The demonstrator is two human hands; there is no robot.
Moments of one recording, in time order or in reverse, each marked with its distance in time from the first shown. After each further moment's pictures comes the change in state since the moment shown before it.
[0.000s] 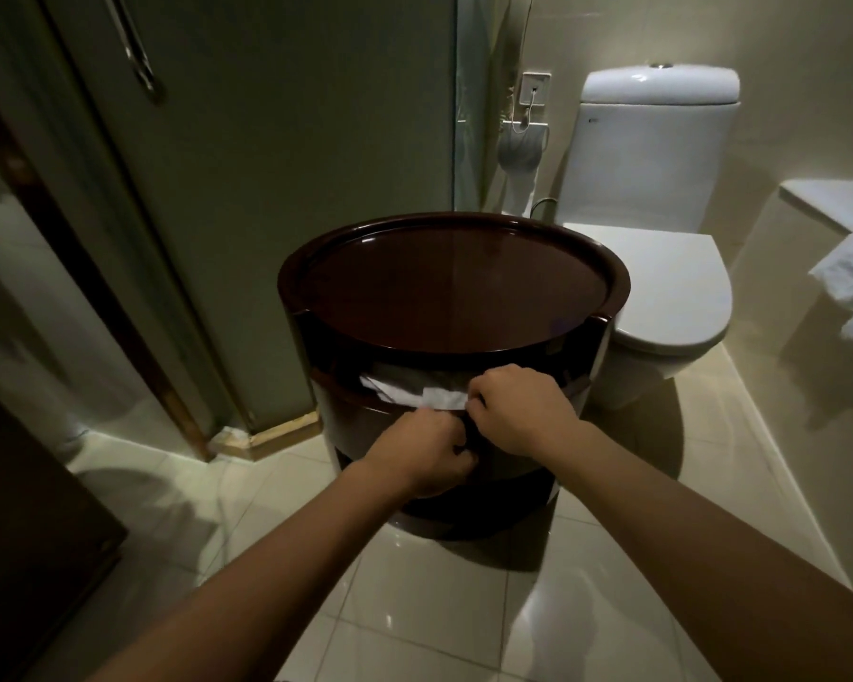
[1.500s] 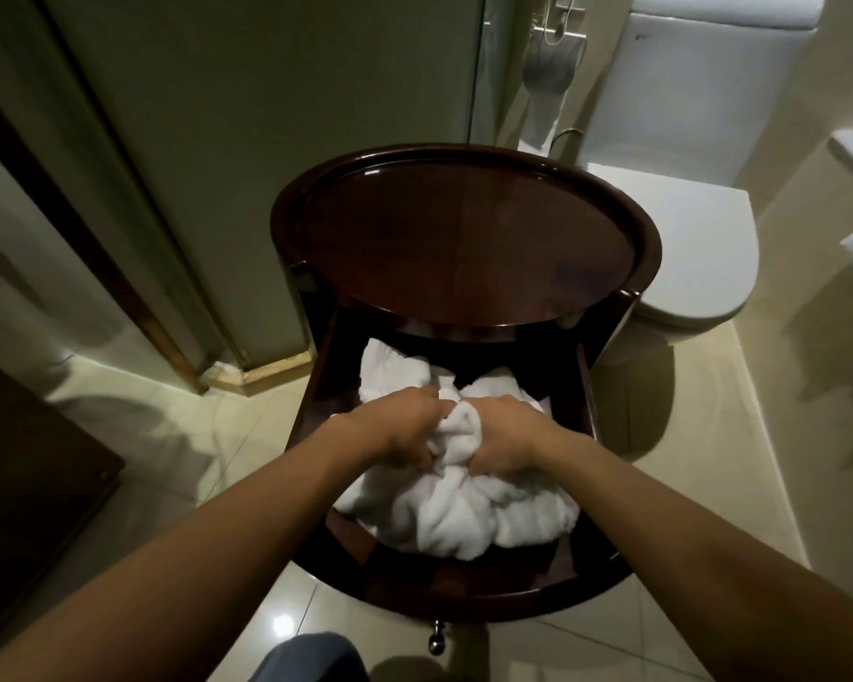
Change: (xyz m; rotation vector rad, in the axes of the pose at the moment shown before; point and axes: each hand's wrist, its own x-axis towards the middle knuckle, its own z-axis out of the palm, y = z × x) left_hand 0.020 -0.048 0.004 0.093 -0.263 0.097; right_hand 0.004 -0.012 0.034 0.106 -0.450 -0.011
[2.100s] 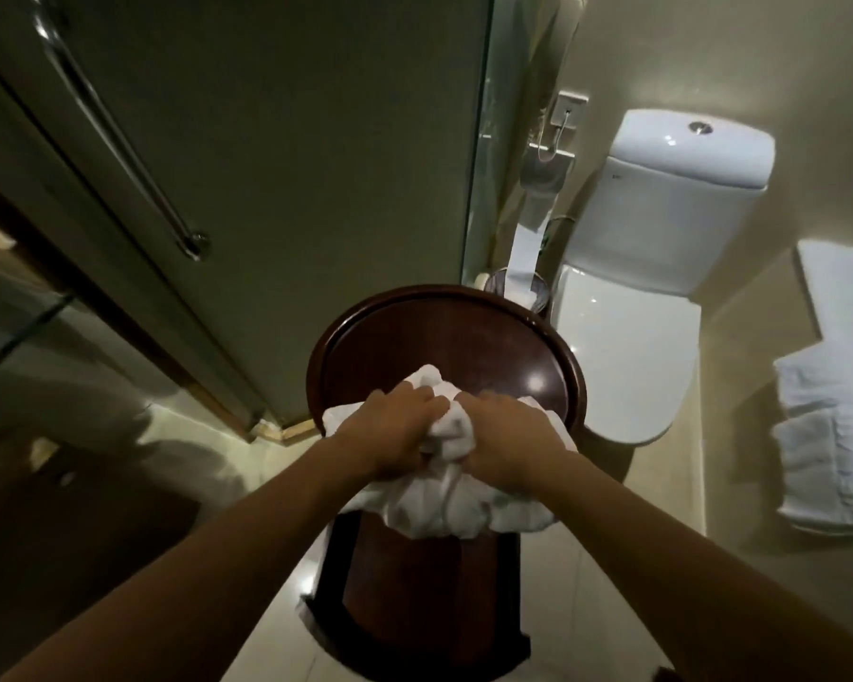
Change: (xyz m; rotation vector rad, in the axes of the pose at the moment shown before) left_hand -0.031 0.078 -0.348 0.054 0.100 -0.097; right_hand -0.072 -0.021 -0.346 -0.007 0.176 -0.041
